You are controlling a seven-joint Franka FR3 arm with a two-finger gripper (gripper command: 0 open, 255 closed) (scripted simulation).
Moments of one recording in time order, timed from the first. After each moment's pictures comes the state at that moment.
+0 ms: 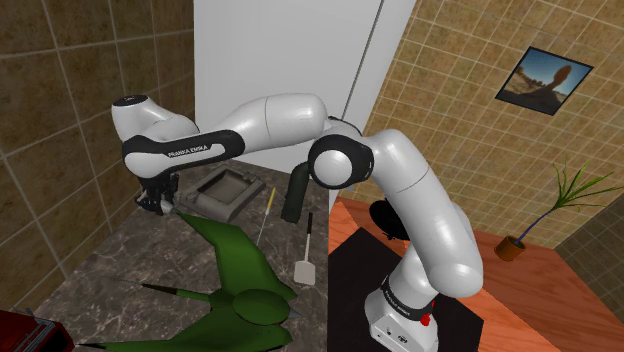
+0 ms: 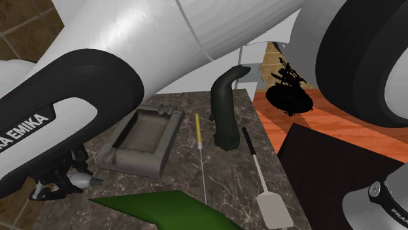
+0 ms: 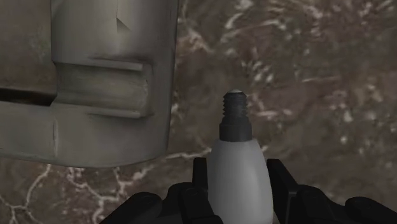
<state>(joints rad) 0.39 0.95 0.18 -1.09 -0.25 1.93 0.16</state>
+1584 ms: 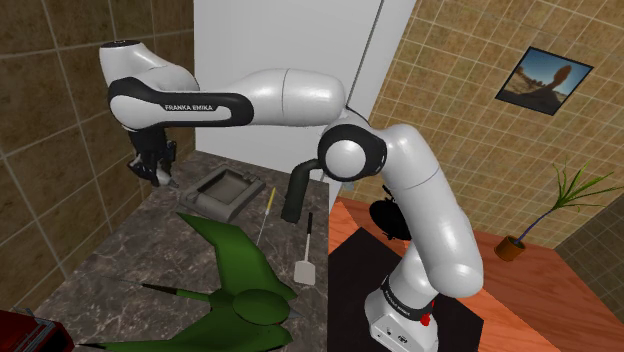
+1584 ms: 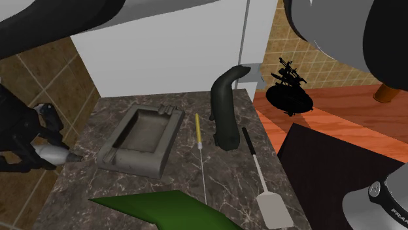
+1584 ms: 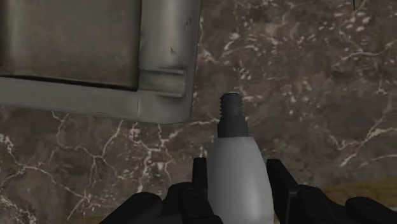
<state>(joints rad) 0.39 0.86 0.19 -0.96 -0.23 1.71 0.13</state>
